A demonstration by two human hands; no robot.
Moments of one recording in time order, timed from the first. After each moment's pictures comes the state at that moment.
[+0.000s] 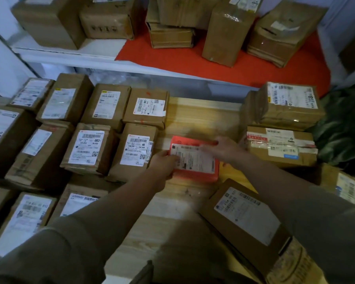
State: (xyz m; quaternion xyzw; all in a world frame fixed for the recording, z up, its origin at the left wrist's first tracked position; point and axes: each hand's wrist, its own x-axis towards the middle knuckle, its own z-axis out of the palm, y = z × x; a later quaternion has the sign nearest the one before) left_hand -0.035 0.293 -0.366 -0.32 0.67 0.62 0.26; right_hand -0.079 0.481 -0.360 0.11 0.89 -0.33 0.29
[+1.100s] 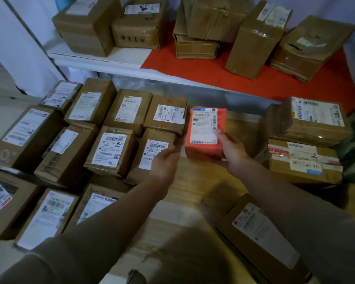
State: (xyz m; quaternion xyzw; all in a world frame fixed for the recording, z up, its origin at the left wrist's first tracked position) left_hand -0.027 0.255 -0.346 -0.31 0.65 0.68 0.14; right_hand -0.091 0.431 -0.359 0.31 0.63 -0.69 0.17
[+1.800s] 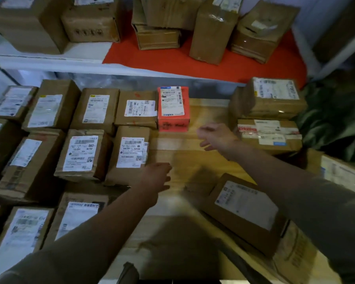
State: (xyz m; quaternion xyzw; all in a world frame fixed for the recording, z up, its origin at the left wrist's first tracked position) left_hand 0.002 0.274 -0.353 -0.32 0.65 0.62 0.30; right_hand -0.070 0.465 -0.333 0.18 0.80 -0.54 0.19
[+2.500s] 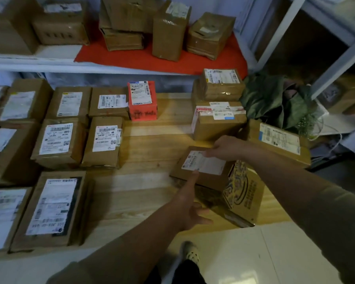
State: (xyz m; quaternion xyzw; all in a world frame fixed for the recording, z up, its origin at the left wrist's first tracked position) left_hand 0.158 0.385 -0.333 -0.32 0.43 0.68 0.49; right_hand 0.066 0.550 -0.294 0.14 0.93 -0.15 0.31
